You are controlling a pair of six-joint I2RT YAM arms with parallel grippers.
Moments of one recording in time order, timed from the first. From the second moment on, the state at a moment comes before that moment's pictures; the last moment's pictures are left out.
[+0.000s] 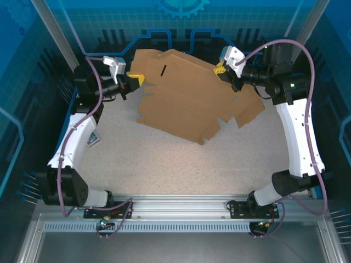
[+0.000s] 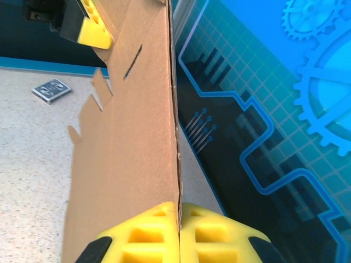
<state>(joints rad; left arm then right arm) 0.02 1.39 1.29 0.05 1.02 -0.11 0.22 1.50 2.04 -0.96 -0.64 -0.76</state>
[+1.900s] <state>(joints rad) -0.02 1.70 1.45 -0.36 0.89 -0.51 0.45 1.35 1.31 -0.34 0.05 -0.81</state>
